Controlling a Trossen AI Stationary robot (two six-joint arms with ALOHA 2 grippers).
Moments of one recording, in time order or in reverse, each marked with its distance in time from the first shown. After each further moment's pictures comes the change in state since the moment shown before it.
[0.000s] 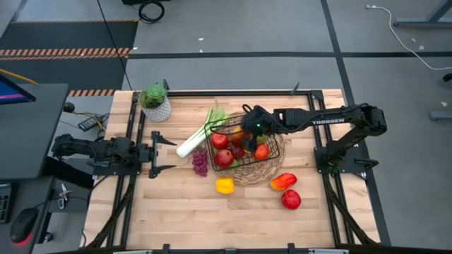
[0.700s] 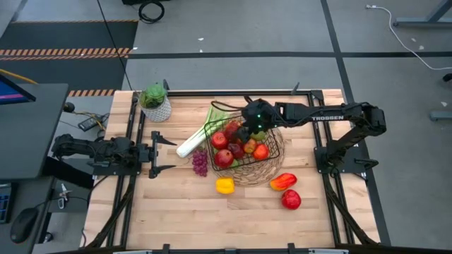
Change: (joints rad) left arm 0.000 0.000 0.000 0.000 0.000 0.000; right arm -0.082 0.000 0.001 0.092 -0.230 0.550
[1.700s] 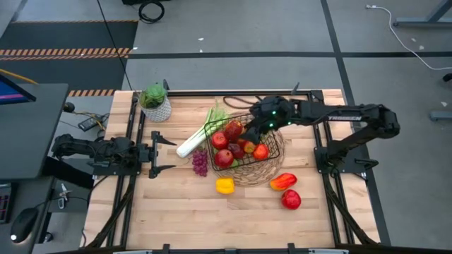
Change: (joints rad) left arm 0.000 0.000 0.000 0.000 0.000 0.000; right arm 0.021 -0.154 0.000 -0.033 -0.135 -0.021
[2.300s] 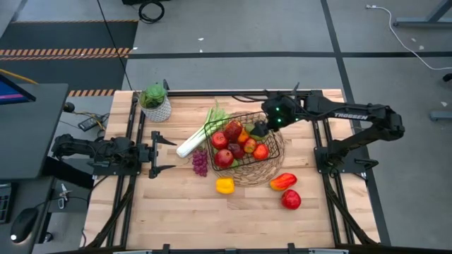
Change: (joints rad) left arm 0.000 0.000 0.000 0.000 0.000 0.000; right arm -0.070 -0.061 0.000 -0.300 0.030 0.237
